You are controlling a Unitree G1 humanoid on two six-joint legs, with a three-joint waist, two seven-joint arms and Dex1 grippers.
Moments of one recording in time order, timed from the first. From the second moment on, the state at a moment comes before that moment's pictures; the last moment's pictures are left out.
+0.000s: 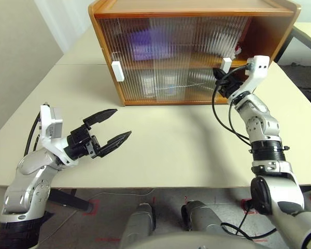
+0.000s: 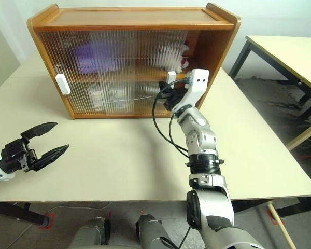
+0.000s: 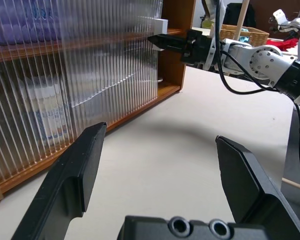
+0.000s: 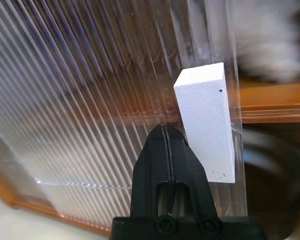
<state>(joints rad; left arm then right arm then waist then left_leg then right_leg) 0.08 0.65 0.31 -0.29 -0.68 0.16 -1.00 -0.67 -0.25 -0.20 0.37 0.43 0.22 0.40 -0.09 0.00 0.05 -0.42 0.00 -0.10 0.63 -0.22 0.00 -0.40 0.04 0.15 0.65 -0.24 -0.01</state>
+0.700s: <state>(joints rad) 0.05 0.66 0.31 -0.27 -0.68 0.17 -1.02 -0.66 -0.46 -0.26 0.49 0.38 0.13 0.43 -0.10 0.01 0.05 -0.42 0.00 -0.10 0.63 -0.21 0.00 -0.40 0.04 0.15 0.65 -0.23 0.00</state>
